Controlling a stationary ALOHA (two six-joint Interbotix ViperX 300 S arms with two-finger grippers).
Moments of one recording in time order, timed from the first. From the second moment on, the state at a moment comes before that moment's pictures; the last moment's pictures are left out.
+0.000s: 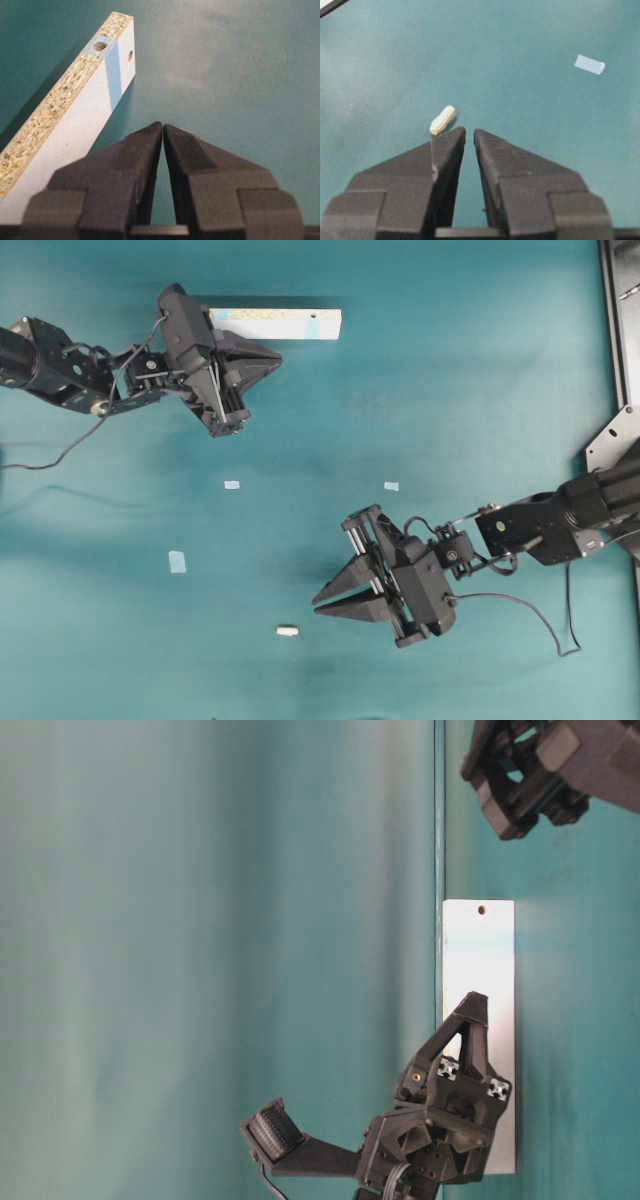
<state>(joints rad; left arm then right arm) 0.28 0.29 0.83 -0.11 -0.78 0.01 0.28 0.27 0.83 -0.11 -0.78 0.00</state>
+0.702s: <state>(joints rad) 0.28 0.03 0.83 -0.07 -0.21 0.18 0.29 0.19 0.74 -0.14 -0.42 0.01</state>
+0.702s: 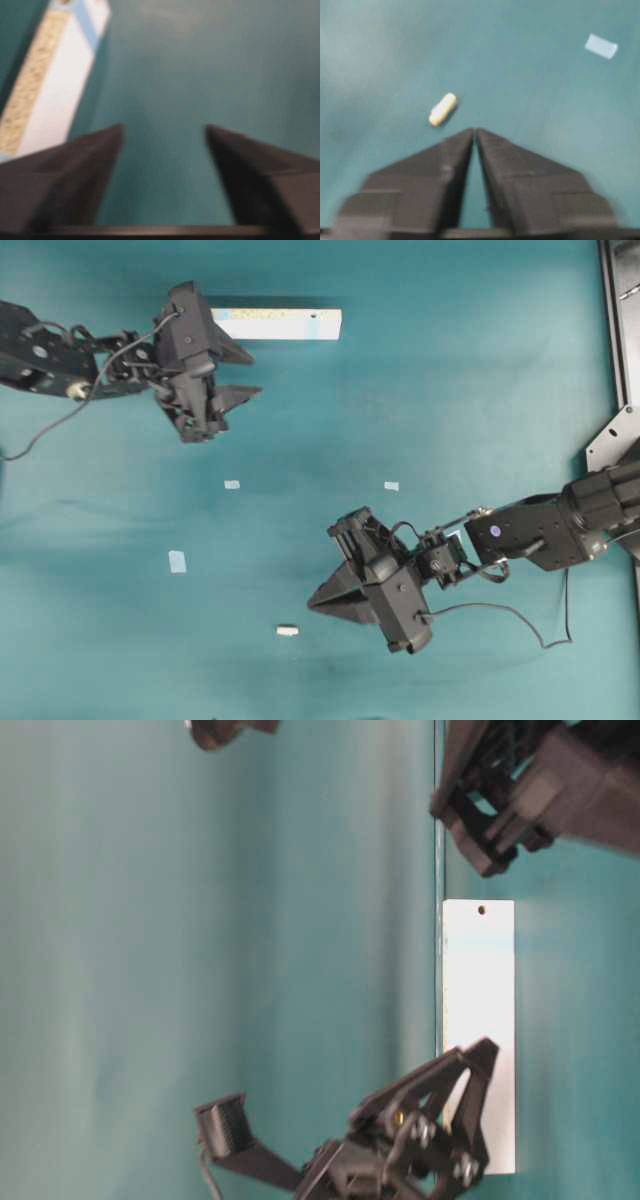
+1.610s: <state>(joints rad) 0.51 0.08 0.77 -0.07 -0.07 0.45 0.30 0.03 0.73 -0.14 -0.21 0.04</state>
